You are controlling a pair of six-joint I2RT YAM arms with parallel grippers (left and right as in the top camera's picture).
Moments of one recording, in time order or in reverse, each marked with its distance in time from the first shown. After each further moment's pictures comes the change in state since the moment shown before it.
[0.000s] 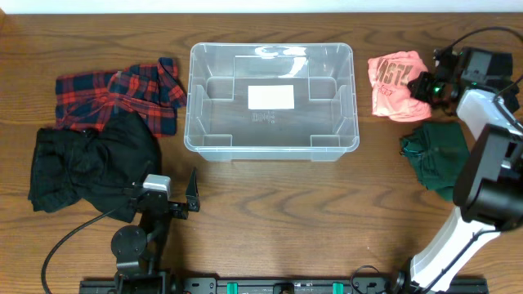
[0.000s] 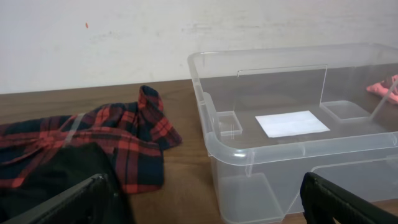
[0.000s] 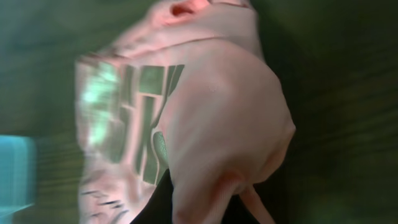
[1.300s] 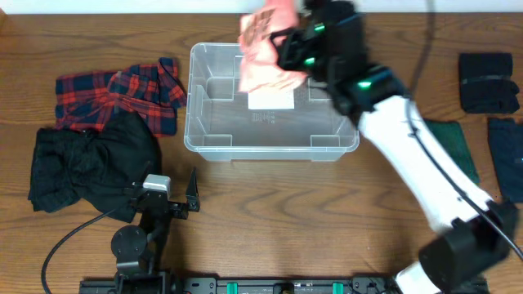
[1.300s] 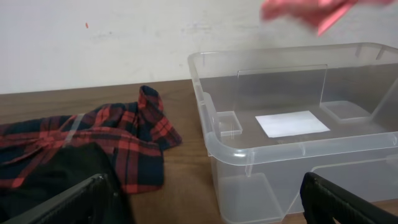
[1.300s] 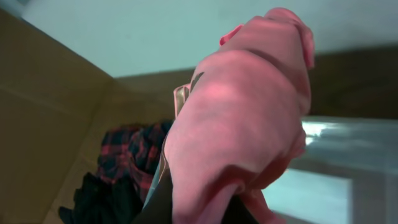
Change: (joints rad) left arm 0.000 0.000 0.000 0.000 0.000 0.000; right arm 0.796 -0.294 0.208 -0.028 0.214 0.529
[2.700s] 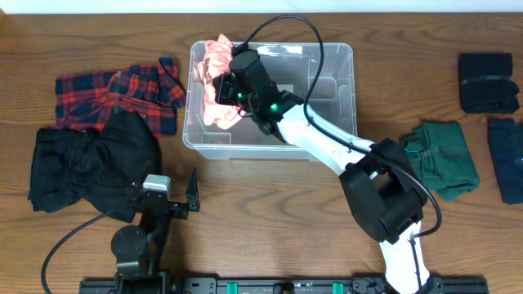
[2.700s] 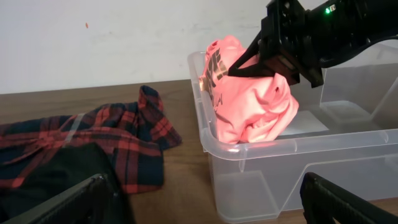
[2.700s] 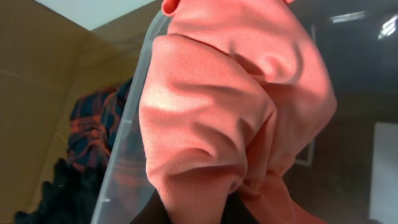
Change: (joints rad) left arm 0.000 0.000 0.000 0.000 0.000 0.000; right arm 0.187 0.393 0.000 0.306 0.068 0.190
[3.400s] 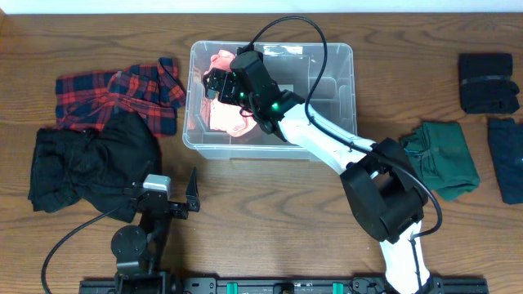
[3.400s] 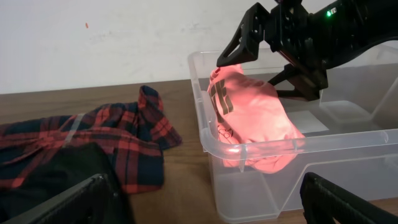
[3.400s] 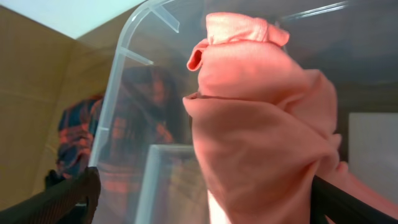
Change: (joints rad) left arm 0.000 0.000 0.000 0.000 0.000 0.000; right arm -0.008 0.000 0.000 -0.038 0.040 0.016
